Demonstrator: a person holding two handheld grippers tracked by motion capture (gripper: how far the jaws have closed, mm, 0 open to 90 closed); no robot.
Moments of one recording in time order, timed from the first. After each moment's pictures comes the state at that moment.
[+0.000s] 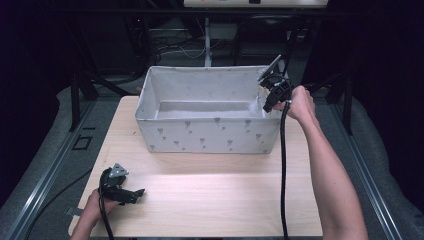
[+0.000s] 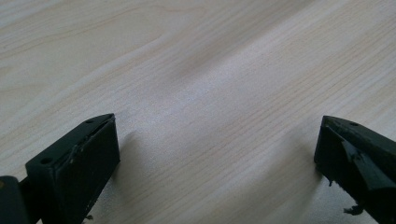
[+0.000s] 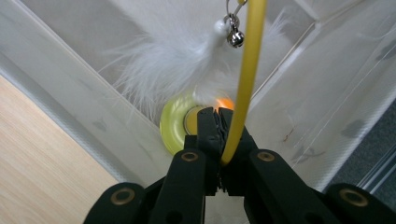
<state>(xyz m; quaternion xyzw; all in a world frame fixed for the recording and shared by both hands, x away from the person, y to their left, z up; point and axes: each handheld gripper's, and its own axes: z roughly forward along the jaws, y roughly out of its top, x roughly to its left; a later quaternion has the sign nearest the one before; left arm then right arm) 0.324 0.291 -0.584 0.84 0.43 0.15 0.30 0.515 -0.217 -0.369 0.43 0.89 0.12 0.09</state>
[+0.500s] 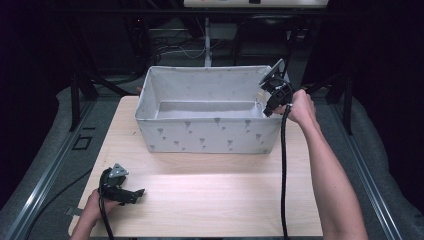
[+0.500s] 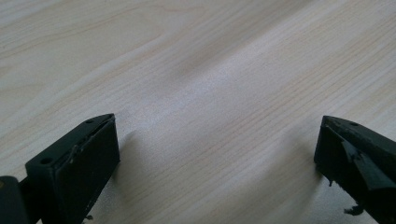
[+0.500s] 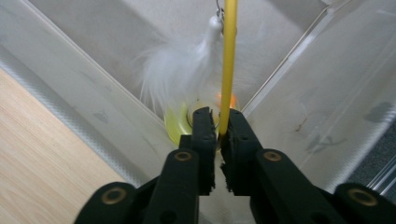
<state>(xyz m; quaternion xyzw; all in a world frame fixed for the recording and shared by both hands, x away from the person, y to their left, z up) 0.325 0.290 -0.584 0.84 0.43 0.15 0.30 0.511 -0.223 -0.373 0.44 0.89 0.13 0.07</state>
